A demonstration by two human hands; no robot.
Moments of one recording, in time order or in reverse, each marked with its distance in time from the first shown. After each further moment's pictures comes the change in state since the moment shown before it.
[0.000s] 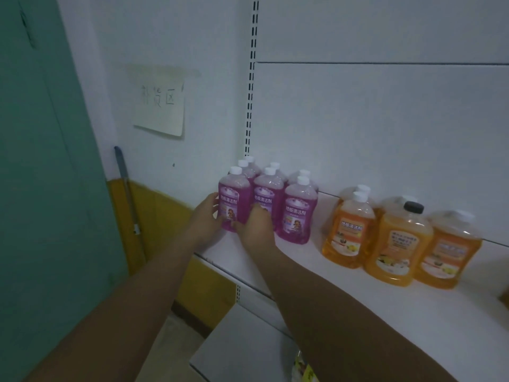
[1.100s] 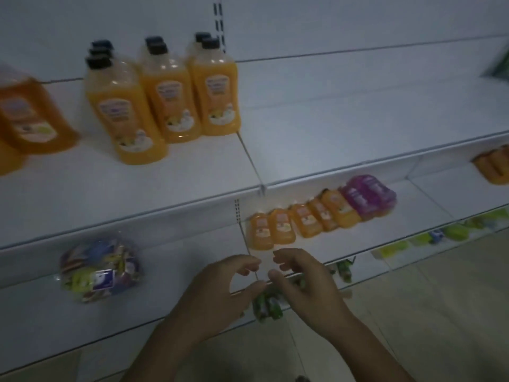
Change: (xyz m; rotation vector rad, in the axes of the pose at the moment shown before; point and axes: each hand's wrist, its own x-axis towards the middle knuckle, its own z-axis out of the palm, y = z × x) left_hand -0.509 0.262 0.416 0.090 -1.145 0.387; right_hand -0.585 0.295 -0.468 -0.007 0.330 0.595
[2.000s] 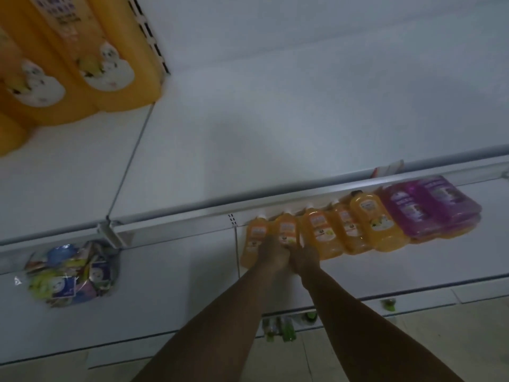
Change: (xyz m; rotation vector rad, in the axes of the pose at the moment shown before) left_hand 0.343 -0.097 0.232 -0.211 0.213 -0.647; right_hand 0.262 0.295 0.065 0.342 -0.060 0.721
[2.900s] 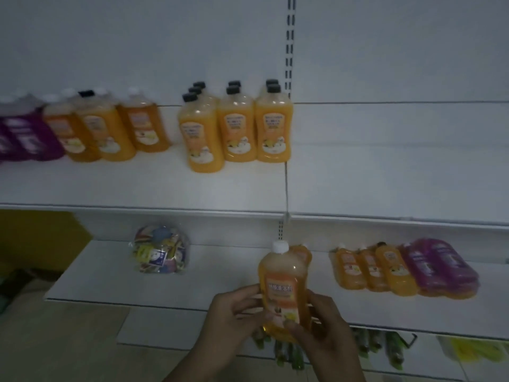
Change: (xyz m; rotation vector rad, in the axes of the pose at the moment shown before) left_hand -0.345 -0.057 -0.234 -0.523 0.039 0.361; right_hand -0.370 -0.022 -0.021 -0.055 -0.221 -0.663
